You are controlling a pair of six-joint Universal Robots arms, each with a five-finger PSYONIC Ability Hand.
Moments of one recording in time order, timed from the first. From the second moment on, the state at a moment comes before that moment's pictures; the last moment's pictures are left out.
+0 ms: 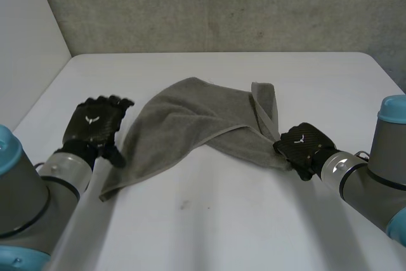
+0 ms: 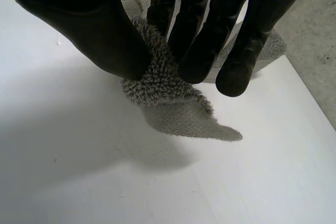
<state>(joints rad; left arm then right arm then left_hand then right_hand) 4.36 -1.73 -1.95 3.53 -1.56 3.32 1.86 -1.16 1.67 -0.02 1.28 2.36 0.25 0.25 0.25 0.25 0.08 1.33 1.32 1.34 1.34 1.16</state>
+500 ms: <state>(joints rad) 4.33 -1.88 -2.03 3.60 -1.63 3.39 1.86 -1.15 1.68 -0.04 1.28 2.36 0.38 0.38 0.38 0.37 0.20 1.33 1.32 1.34 1.34 1.16</state>
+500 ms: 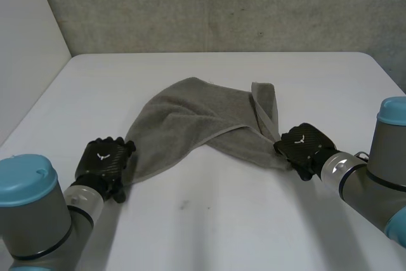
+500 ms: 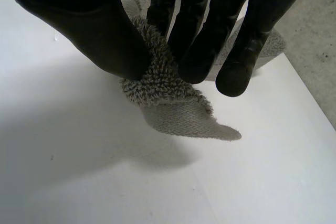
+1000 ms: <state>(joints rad) 4.36 -1.98 -1.97 3.63 -1.63 3.49 1.85 -1.15 1.68 -0.05 1.28 2.36 0.59 0.59 0.59 0.58 0.41 1.33 1.32 1.34 1.34 1.16</state>
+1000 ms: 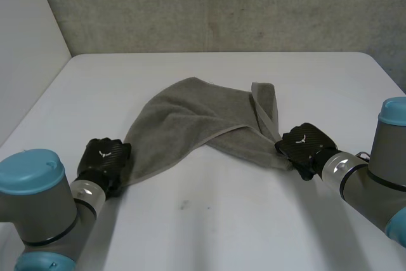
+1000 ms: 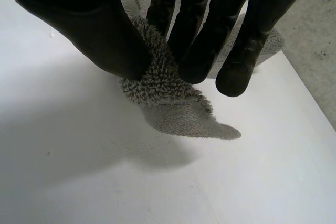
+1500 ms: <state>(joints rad) 4.46 -1.70 -1.78 3.59 -1.63 3.70 1.74 -1.40 1.56 -0.04 1.29 2.39 1.19 1.22 1.22 1.22 1.03 1.33 1.32 1.34 1.34 1.16</state>
